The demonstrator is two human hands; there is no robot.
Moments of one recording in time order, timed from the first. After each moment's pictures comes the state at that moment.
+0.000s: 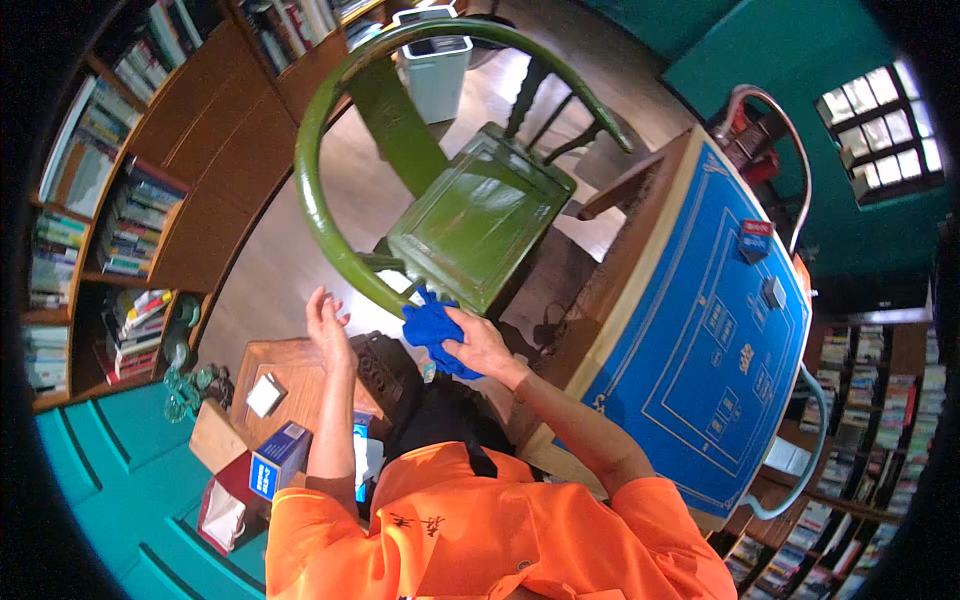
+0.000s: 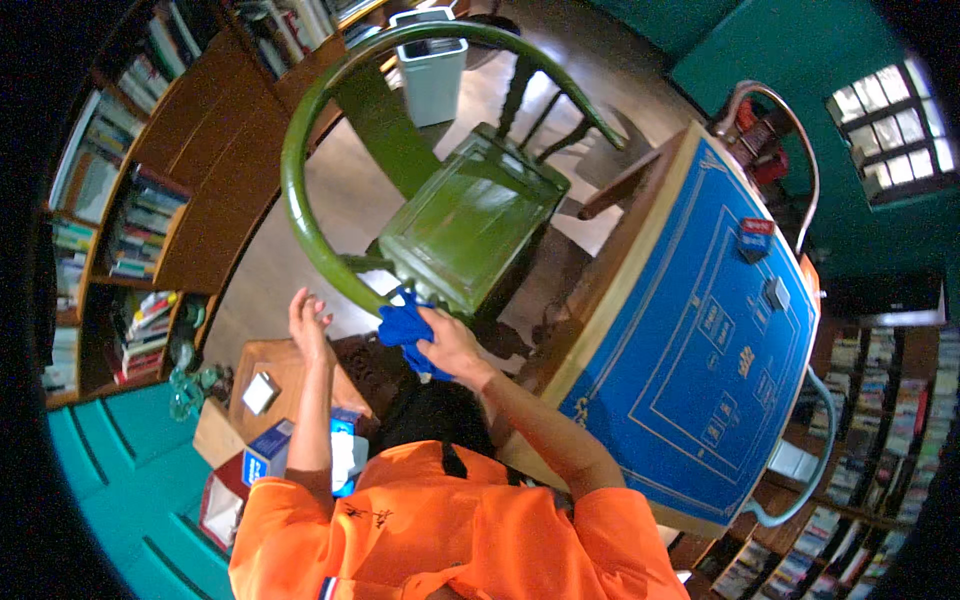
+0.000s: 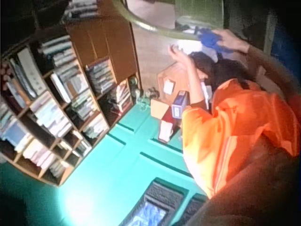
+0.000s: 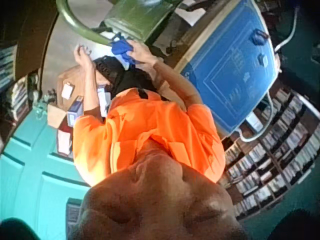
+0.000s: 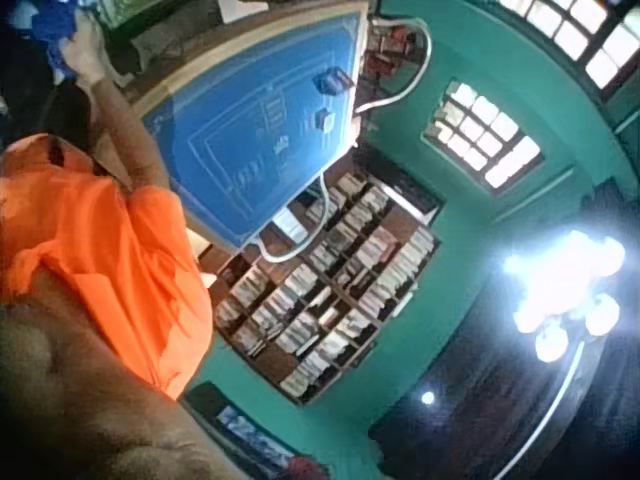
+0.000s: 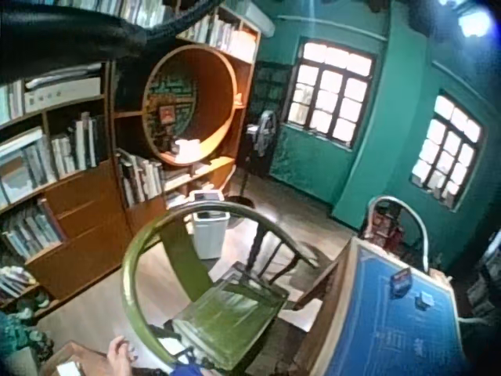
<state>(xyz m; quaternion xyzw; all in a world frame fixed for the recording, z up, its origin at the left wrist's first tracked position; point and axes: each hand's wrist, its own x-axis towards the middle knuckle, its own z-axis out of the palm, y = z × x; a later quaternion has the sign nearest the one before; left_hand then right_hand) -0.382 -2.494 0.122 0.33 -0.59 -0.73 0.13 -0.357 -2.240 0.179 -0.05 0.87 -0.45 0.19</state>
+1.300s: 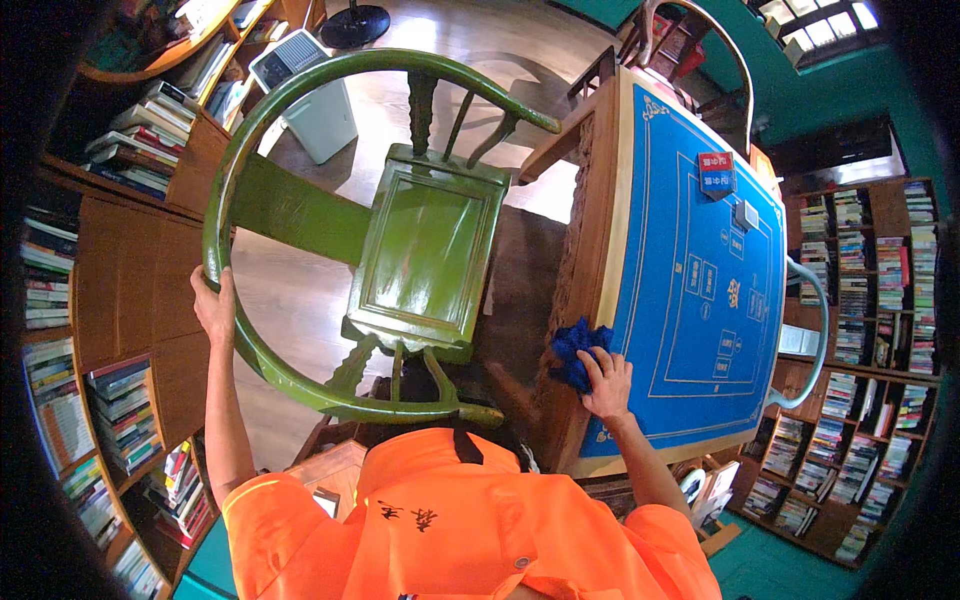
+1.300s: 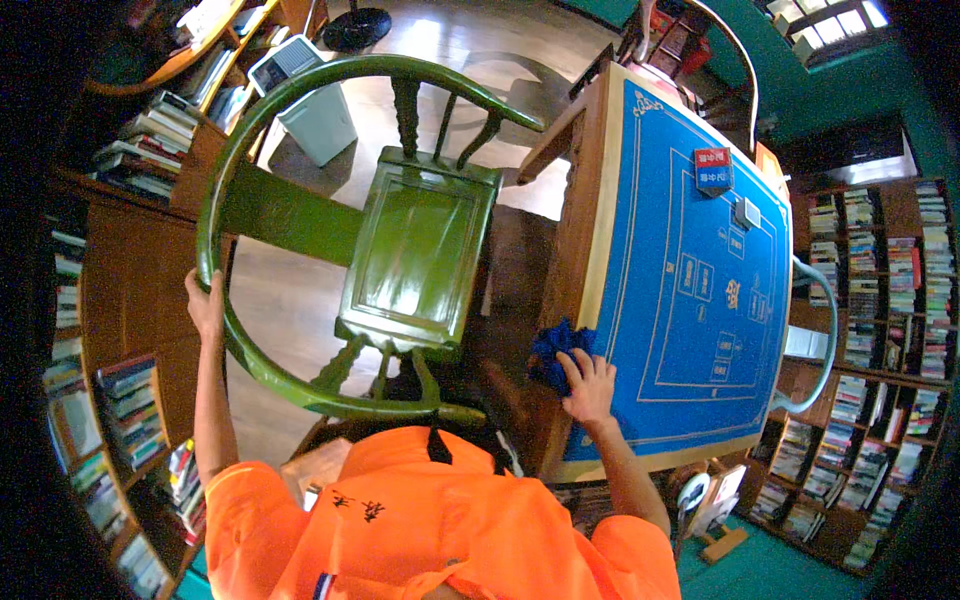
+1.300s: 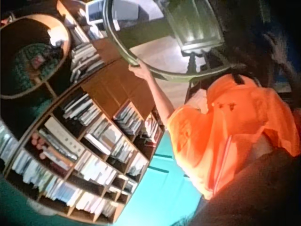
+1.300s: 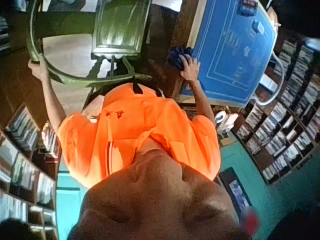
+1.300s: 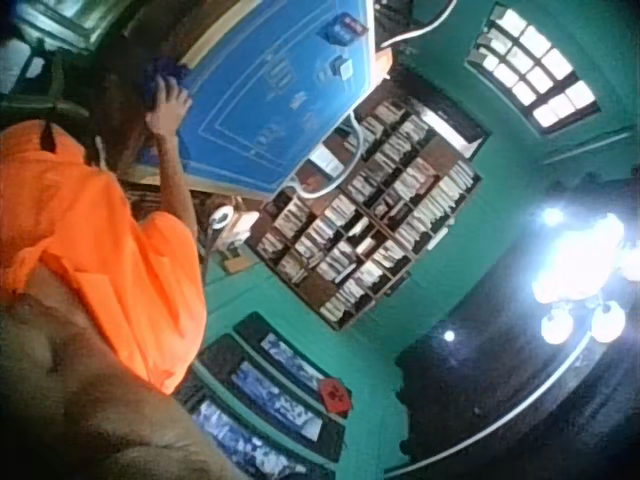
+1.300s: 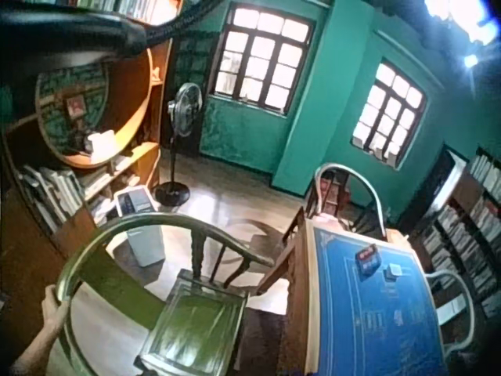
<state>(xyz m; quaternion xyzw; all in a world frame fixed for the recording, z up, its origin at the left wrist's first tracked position) -0.729 -2.558 0.182 0.11 -0.95 -0.30 0.01 -0.289 -2.073 0.209 0.14 0.99 -0.03 0.06</state>
